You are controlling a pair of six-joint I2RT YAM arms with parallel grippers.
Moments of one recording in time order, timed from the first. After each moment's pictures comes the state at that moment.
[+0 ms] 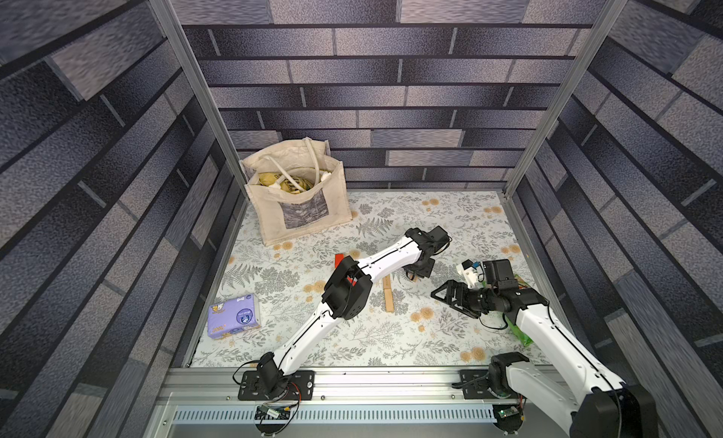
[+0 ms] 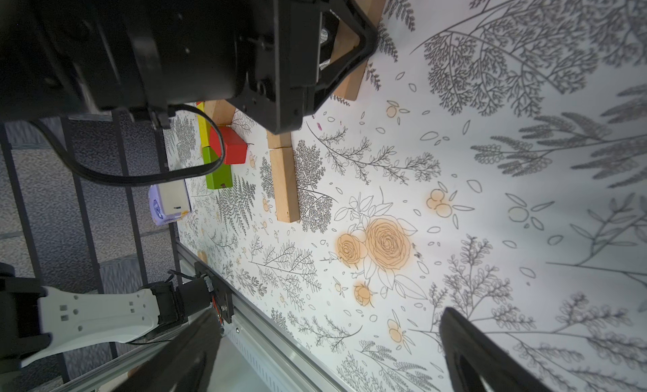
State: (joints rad) left arm -0.92 2.57 2.36 -1.12 -0.06 -0.43; right arm 0.17 0.96 0.55 -0.66 -0.66 0.46
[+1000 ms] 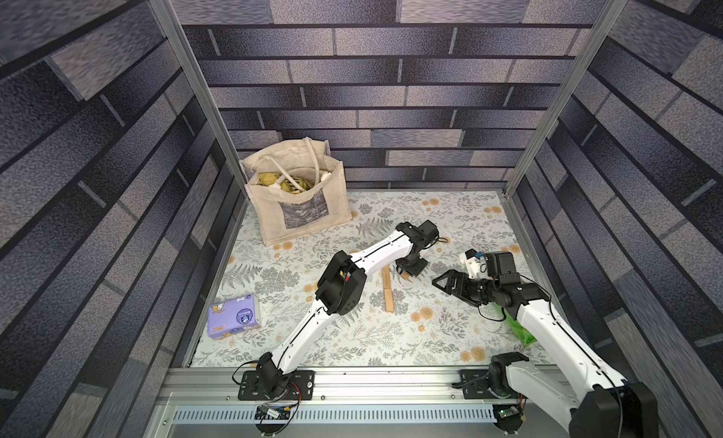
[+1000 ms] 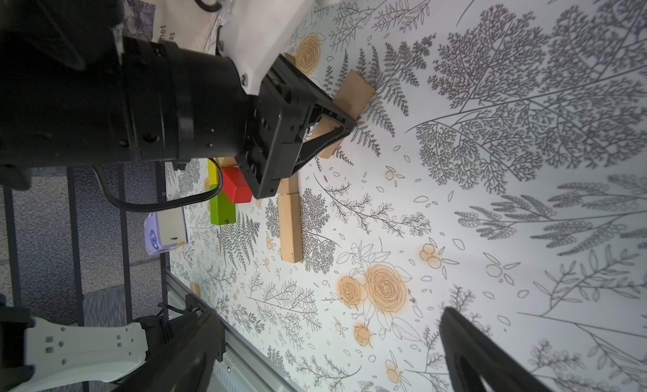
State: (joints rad) left arm -0.85 2.51 2.27 -1.12 0.03 -0.06; right arm 0.17 0.99 0.61 -0.58 -0.59 0.48
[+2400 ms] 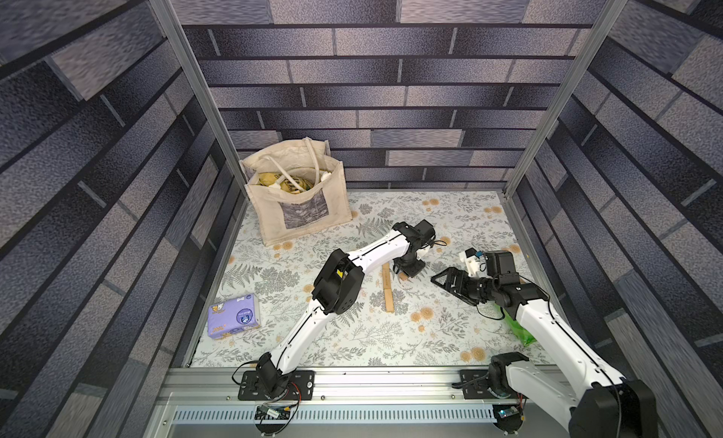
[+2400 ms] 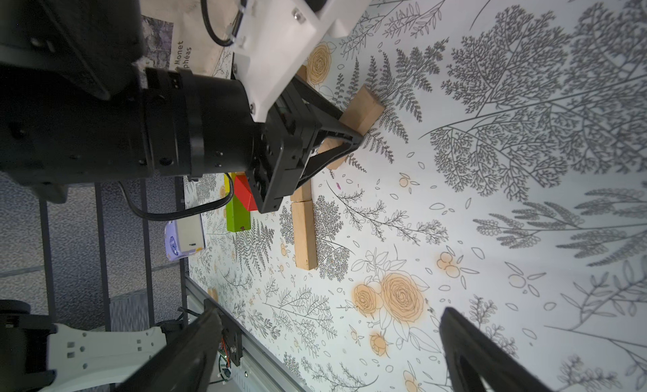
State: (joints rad) left arm -0.83 2.47 2.20 -1.09 0.08 0.07; right arm 0.17 0.99 0.60 -0.53 -0.63 0.55
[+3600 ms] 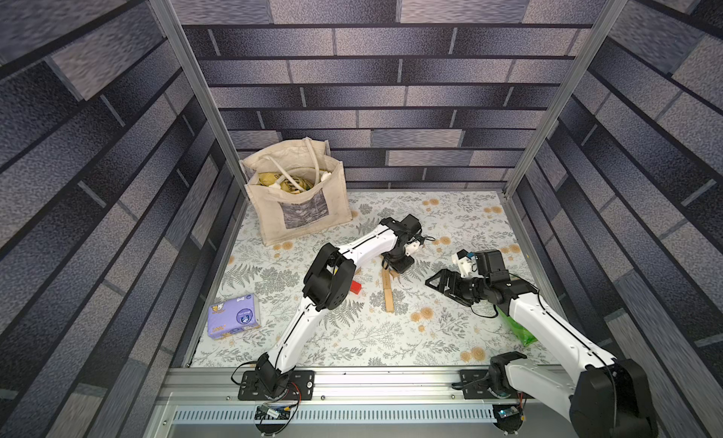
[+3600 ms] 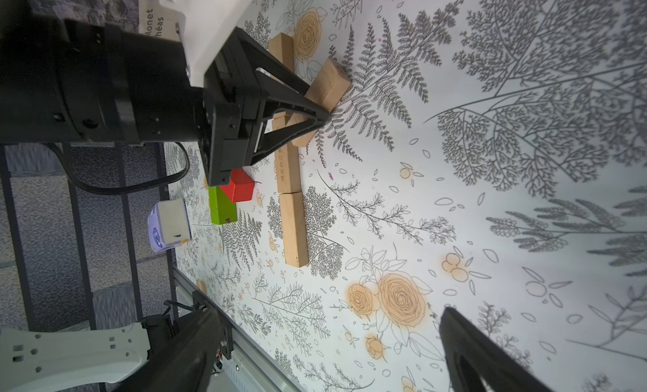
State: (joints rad) left arm -0.75 2.40 2.07 -1.03 0.15 0.15; right arm 0.25 1.08 0.60 -0.49 -0.59 0.56
